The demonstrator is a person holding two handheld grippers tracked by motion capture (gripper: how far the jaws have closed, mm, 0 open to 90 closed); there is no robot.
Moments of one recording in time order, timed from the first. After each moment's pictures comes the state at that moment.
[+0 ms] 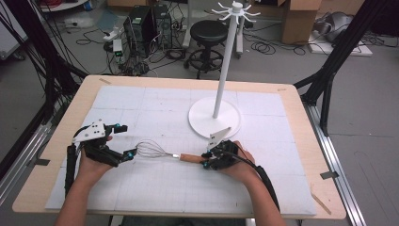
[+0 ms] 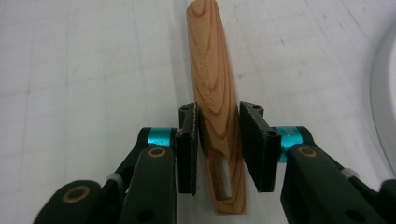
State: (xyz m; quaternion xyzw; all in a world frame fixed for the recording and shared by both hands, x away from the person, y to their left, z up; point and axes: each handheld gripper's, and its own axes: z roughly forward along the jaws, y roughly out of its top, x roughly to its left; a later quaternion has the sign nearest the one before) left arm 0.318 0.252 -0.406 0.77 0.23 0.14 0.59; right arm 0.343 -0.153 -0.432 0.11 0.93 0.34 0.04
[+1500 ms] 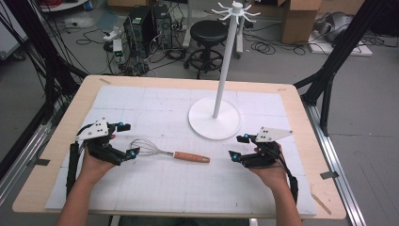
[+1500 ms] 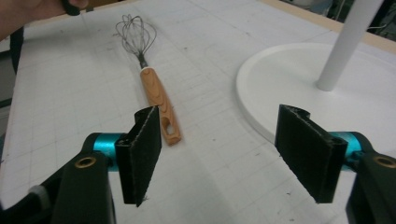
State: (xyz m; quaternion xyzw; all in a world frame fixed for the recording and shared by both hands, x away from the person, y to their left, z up) left arm 0.323 0.244 -0.405 0.77 0.22 0.14 0.59; right arm 0.313 -0.264 -0.396 0.24 0.82 0.51 0.12
